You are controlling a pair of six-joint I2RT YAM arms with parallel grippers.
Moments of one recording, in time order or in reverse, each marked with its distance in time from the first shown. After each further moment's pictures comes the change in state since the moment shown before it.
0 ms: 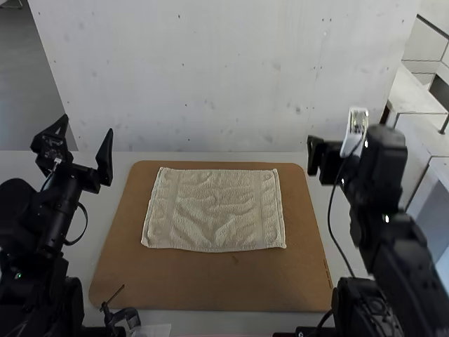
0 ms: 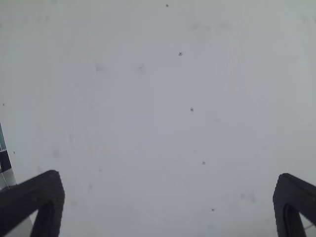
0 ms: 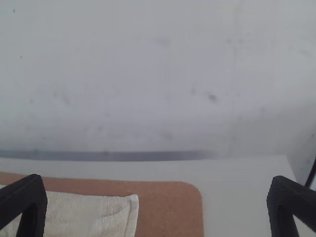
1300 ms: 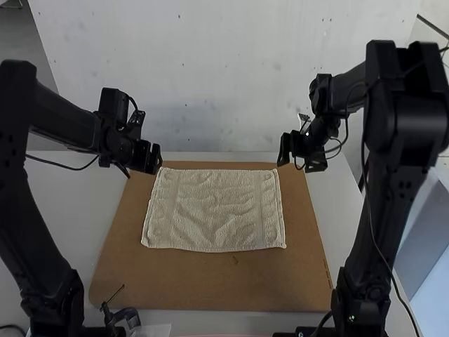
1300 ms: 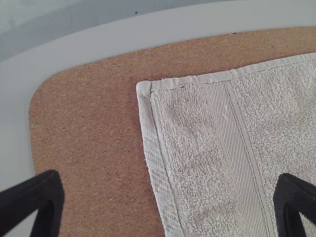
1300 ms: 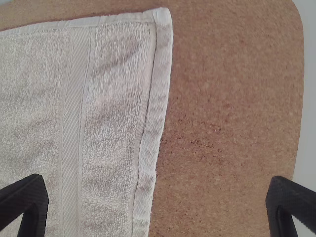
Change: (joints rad) left arm -0.130 1.566 0.760 -0.341 -0.021 -0.105; right arm 0.061 1.349 0.912 -0.623 -0.138 -0.061
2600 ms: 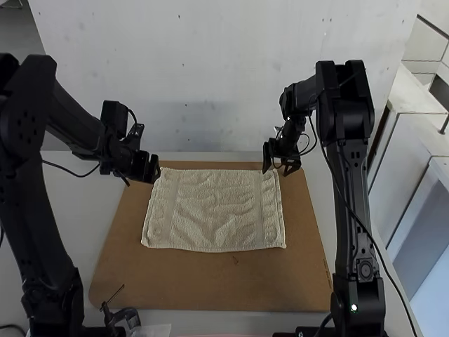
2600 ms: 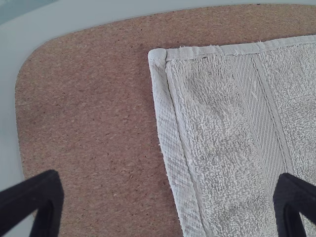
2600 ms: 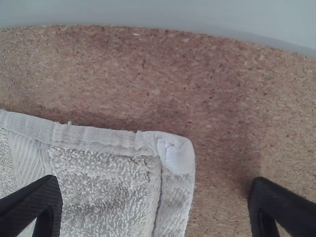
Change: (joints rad) left arm 0.055 0.146 0.014 0.057 0.051 0.021; right arm 0.097 0.553 0.564 -0.207 0.084 0.007
